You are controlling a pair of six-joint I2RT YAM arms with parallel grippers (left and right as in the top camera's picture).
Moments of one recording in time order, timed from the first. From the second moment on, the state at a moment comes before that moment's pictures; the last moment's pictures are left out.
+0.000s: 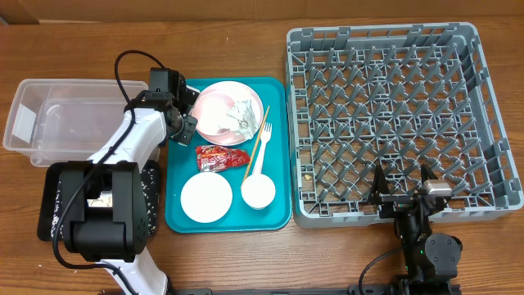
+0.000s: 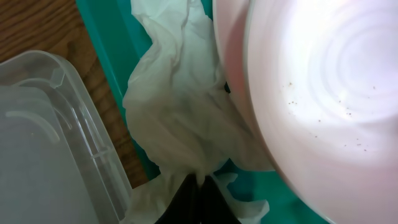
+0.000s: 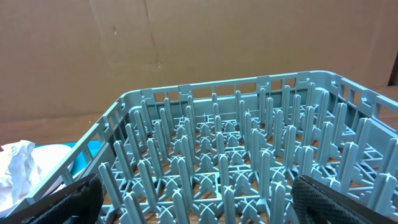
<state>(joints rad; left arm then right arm) -0.05 1.90 1.23 -0.55 -0.07 0.32 0.01 0.01 0.02 -0.03 -0.03 0.12</state>
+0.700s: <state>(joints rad) -0.05 1.75 1.30 -0.72 -0.06 0.18 0.01 0.01 0.02 -0.04 -0.03 0.12</state>
